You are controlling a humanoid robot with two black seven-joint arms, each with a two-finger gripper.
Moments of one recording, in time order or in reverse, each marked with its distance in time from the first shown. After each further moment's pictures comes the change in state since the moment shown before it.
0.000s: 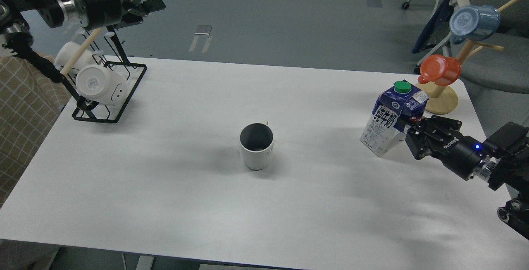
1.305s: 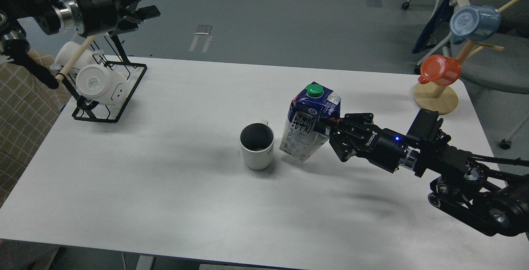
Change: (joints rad) left arm 0.033 0.017 -0.002 -0.001 0.006 0.000 -0.002; right arm 0.199 0.198 -0.221 0.079 -0.003 0.023 0.000
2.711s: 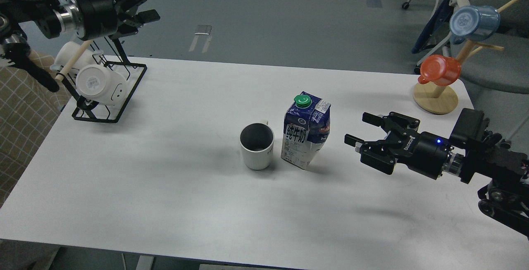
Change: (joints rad) left arm 0.010 -0.001 -0.002 0.000 0.000 0.000 0.000; right arm -0.011 -0.326 0.005 0.281 0.098 0.111 0.000
